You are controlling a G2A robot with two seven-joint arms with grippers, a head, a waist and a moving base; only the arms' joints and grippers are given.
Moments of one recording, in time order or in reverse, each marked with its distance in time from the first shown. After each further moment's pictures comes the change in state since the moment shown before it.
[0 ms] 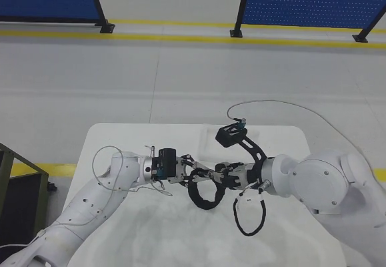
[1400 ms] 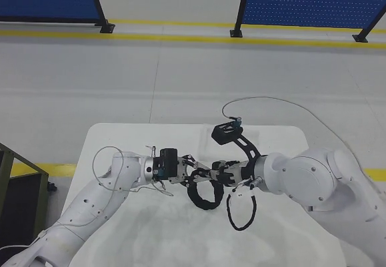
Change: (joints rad) left arm 0.009 -0.010 -0.016 -0.006 0.005 -0.016 -0.017; right arm 0.071 0.018 -0.099 0.036 0.021 0.060 -0.060
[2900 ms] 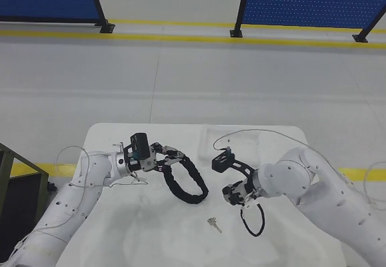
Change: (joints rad) left arm 0.083 0.081 -0.239 0.046 -0.039 -0.058 -0.179; right arm -0.086 0.022 -0.100 0.255 0.001 -0.470 0.137
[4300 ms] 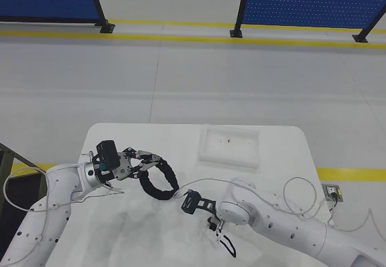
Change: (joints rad) left arm 0.247 0.107 -0.289 -0.287 -0.061 -0.064 -0.139; right arm 0.097 -0.210 -0.457 0.215 -0.444 -0.116 -0.053
